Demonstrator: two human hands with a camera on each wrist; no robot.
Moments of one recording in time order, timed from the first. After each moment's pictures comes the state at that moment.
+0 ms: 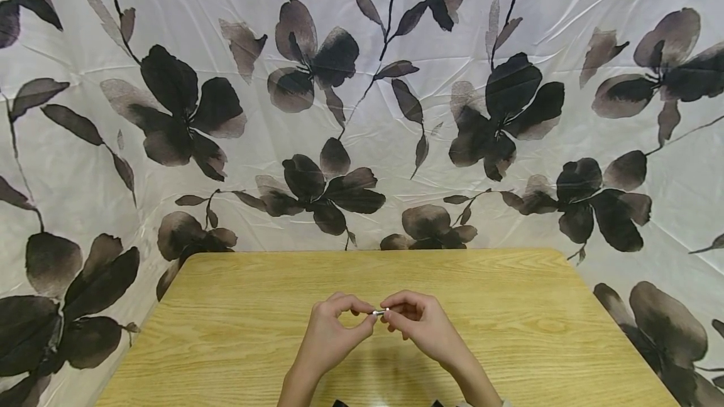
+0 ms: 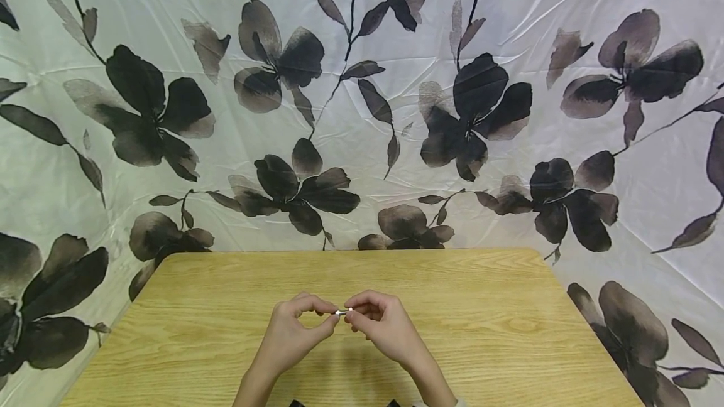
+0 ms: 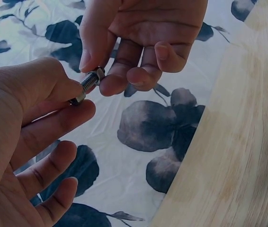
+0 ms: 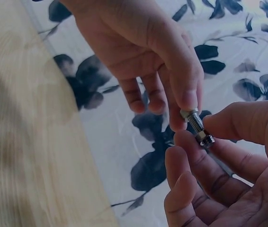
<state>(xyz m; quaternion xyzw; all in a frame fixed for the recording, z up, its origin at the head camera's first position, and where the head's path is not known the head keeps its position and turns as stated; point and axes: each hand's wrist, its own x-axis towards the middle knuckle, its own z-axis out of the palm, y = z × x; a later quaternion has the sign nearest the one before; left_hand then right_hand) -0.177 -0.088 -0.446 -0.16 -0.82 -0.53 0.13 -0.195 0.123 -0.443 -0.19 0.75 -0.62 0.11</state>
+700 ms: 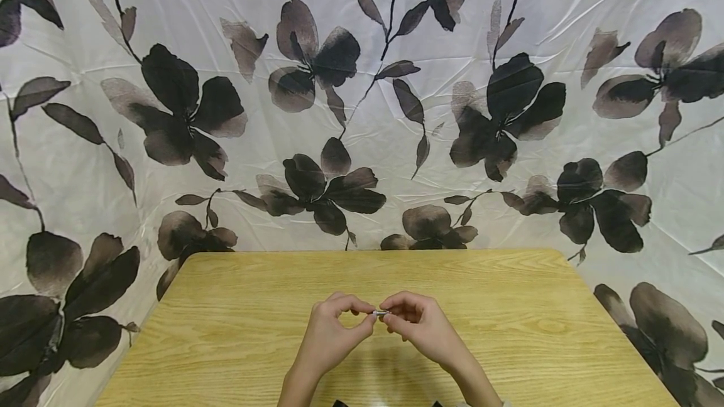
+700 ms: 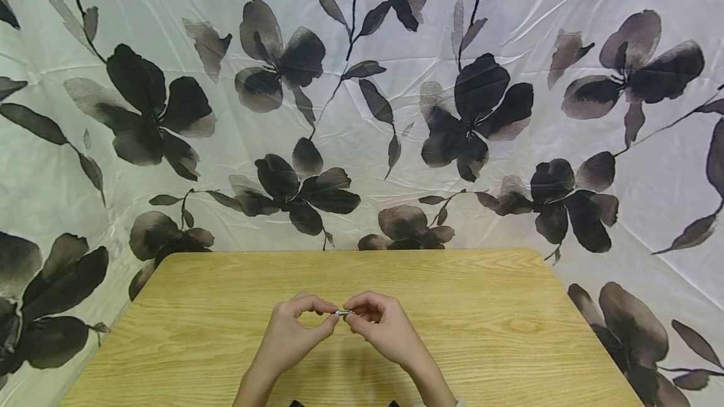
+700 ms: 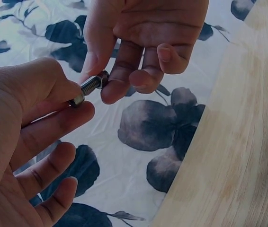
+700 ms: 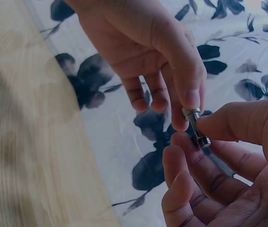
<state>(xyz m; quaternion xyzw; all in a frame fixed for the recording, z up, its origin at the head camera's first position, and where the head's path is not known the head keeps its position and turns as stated) -0.177 -0.089 -0.448 -0.15 -0.82 -0.53 0.14 -0.193 0.122 -0.443 -0.20 0.76 -0.61 0.10</state>
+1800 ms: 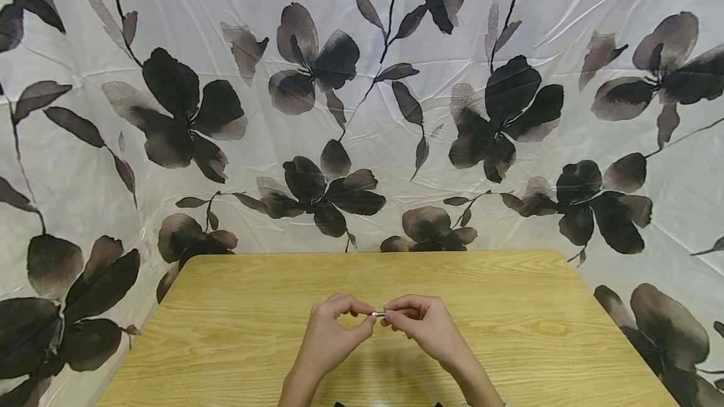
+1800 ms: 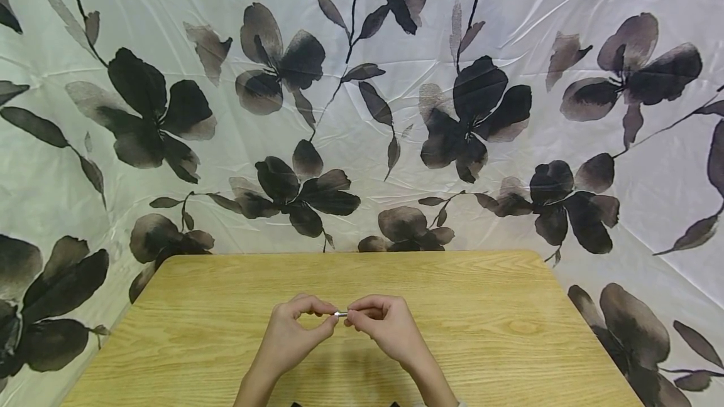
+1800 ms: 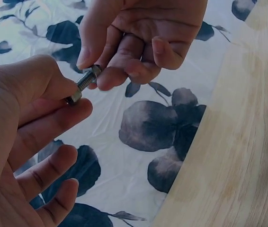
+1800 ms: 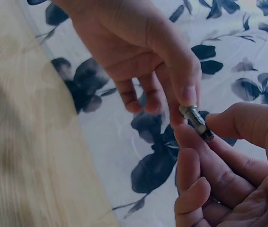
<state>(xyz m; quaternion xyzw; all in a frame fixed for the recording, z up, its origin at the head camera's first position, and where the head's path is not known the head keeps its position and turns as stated) -0.177 -0.089 -0.446 -0.14 -0.82 -0.53 0.13 -0.193 0.126 -0.441 -0.17 0.75 -0.63 0.10</state>
